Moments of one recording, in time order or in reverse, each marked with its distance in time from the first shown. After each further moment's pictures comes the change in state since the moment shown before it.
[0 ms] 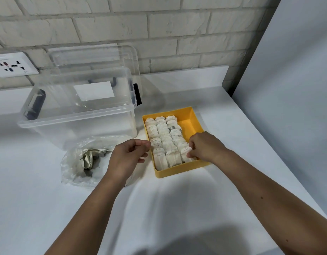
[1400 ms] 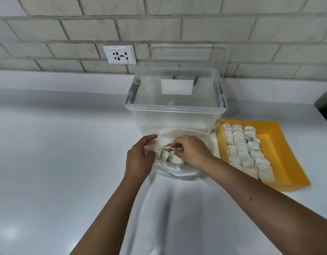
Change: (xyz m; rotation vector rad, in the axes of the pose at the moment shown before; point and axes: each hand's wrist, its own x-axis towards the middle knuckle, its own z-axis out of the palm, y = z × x) left_hand -0.017 -0.042 -0.151 0.384 0.383 0.118; right_hand 0.039 -0.214 0.066 0.225 0.055 -0.531
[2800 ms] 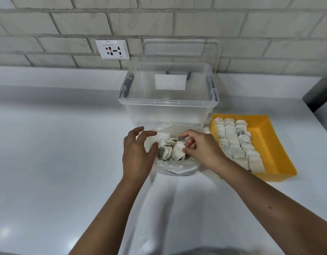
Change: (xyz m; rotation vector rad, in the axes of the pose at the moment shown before) left_hand -0.019 0.008 0.011 0.206 0.143 0.170; right_hand -0.044 0.022 -0.022 0.256 0.115 0.068
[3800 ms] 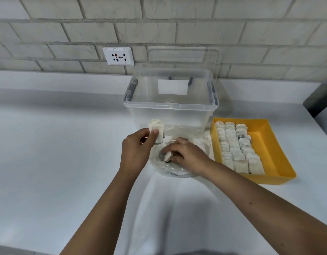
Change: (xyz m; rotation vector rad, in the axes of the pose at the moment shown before) left_hand 0.013 0.015 -0.025 -0.342 -0.071 -0.122; right_hand 0.005 -0.010 0.028 -0.142 -0.211 -0.244
